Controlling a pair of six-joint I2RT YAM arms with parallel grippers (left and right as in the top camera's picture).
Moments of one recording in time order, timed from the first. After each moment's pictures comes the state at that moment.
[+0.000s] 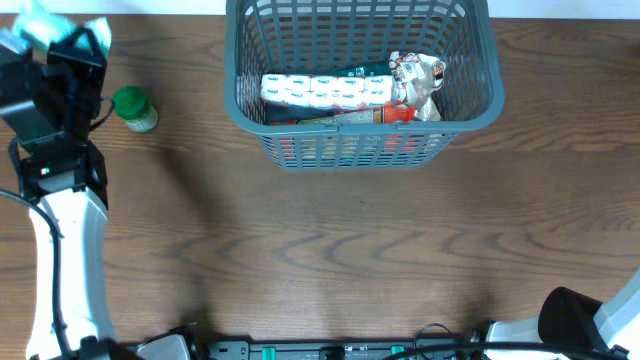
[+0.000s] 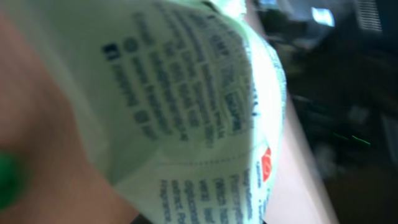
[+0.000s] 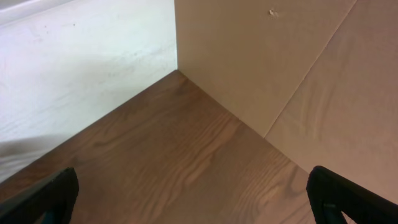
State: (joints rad) left arm 0.30 1.37 1.10 0.15 0.27 -1.03; right arm -0.38 1.64 2.37 -1.28 0.37 0.21
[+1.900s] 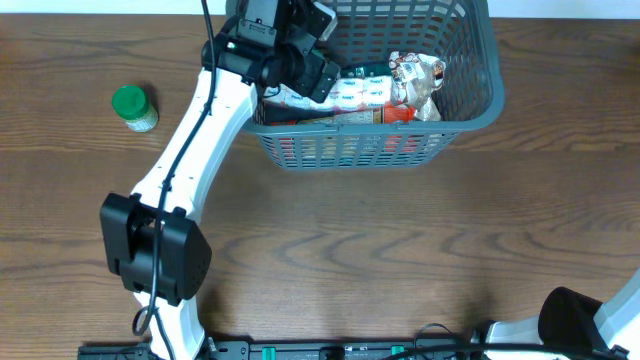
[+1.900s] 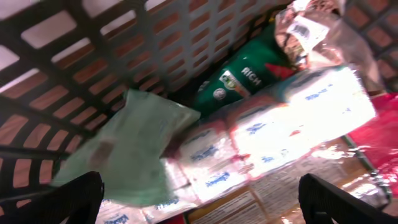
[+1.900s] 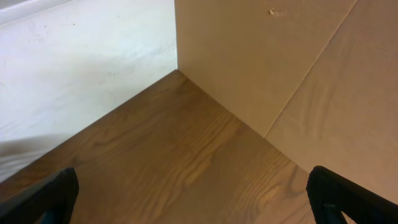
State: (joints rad) left arm -0.37 1.97 1.90 -0.78 0.25 0.20; right arm -0.38 1.64 2.37 -1.28 0.37 0.21
